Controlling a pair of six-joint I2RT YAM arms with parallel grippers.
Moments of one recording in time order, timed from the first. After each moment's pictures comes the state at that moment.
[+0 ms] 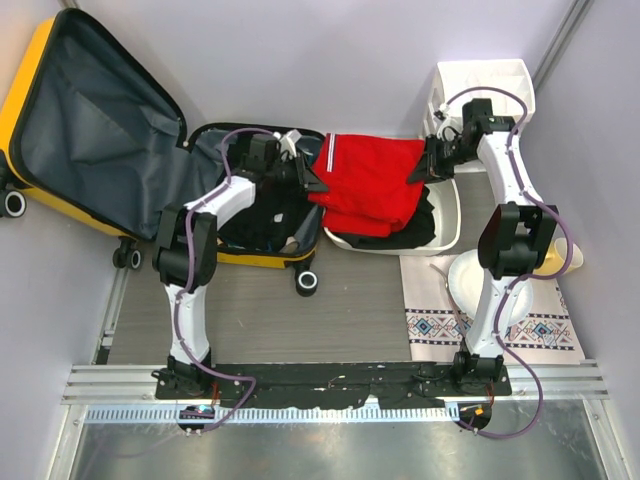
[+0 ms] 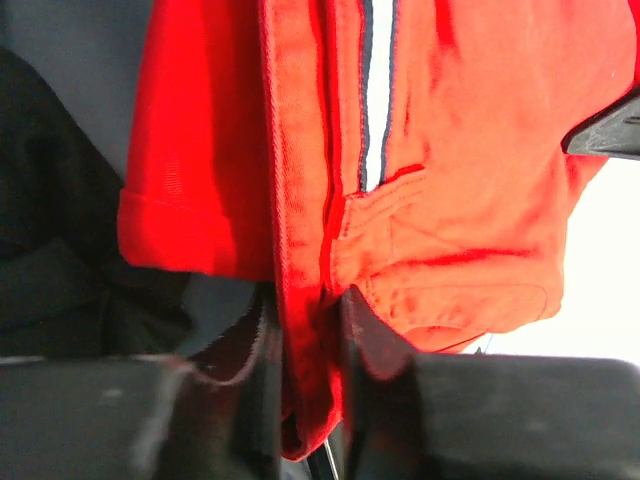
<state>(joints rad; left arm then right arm) -0.34 2.08 1.57 -0.08 0.69 -0.62 -0.04 2.08 2.03 -1.12 -0.70 0.01</state>
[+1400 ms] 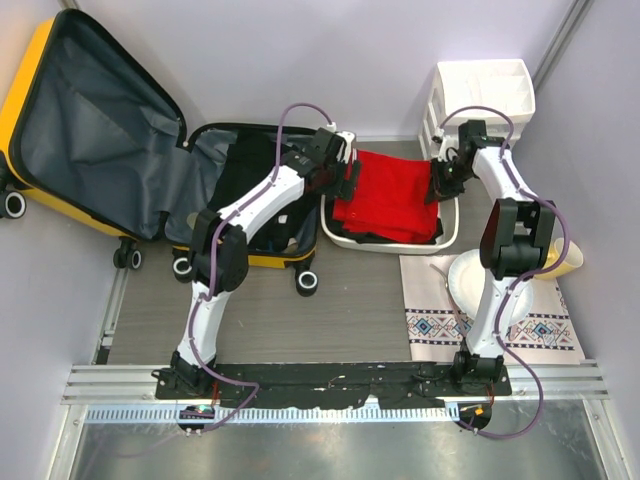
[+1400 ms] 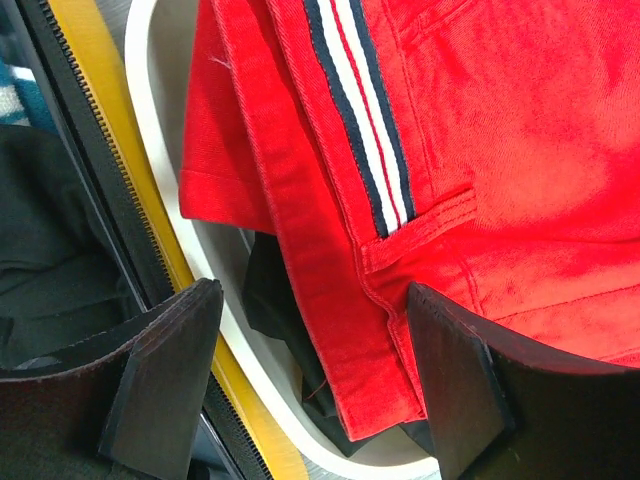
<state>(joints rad) -0.60 2.20 2.03 -0.63 0.02 -0.18 -0.06 2.07 1.80 -0.93 -0.38 -0.15</state>
